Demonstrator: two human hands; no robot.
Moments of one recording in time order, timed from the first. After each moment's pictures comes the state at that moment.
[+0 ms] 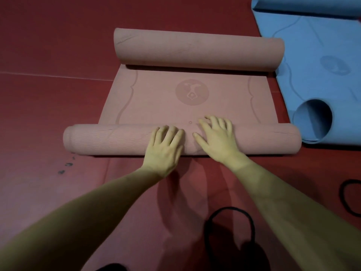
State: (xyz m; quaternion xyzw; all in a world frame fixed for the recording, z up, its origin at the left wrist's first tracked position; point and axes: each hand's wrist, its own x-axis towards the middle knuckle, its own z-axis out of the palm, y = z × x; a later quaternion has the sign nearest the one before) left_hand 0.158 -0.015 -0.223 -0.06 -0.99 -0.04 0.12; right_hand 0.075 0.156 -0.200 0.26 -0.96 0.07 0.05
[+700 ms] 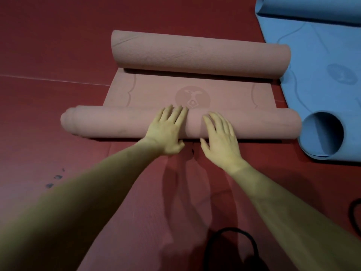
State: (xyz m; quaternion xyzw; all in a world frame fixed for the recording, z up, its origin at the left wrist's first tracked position) left_hand 0.066 -0.034 -0.193 -0.08 -1.00 0.02 -0.05; right_hand 0.041 0.153 -0.212 0.27 -0.95 0.09 0.12
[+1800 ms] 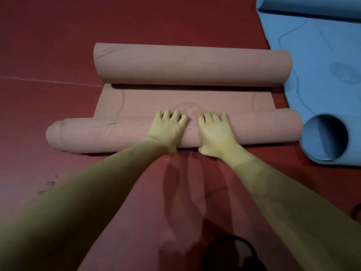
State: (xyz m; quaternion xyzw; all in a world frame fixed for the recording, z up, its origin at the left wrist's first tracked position) left_hand 0.049 -0.017 -0.177 -0.09 -0.98 0.13 -0.08; right_hand 0.009 0.133 -0.189 0.31 -0.94 -0.14 -0.03
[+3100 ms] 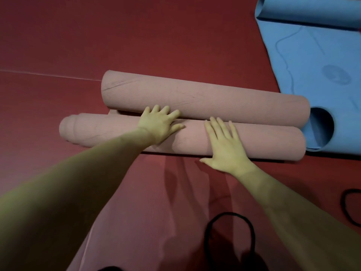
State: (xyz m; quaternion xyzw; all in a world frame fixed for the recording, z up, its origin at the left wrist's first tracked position) left_hand 0.090 -0.052 -0.168 -0.05 -1.00 0.05 -0.04; right_hand 0.083 0.173 -0.190 0.32 -0.95 -0.06 -0.02
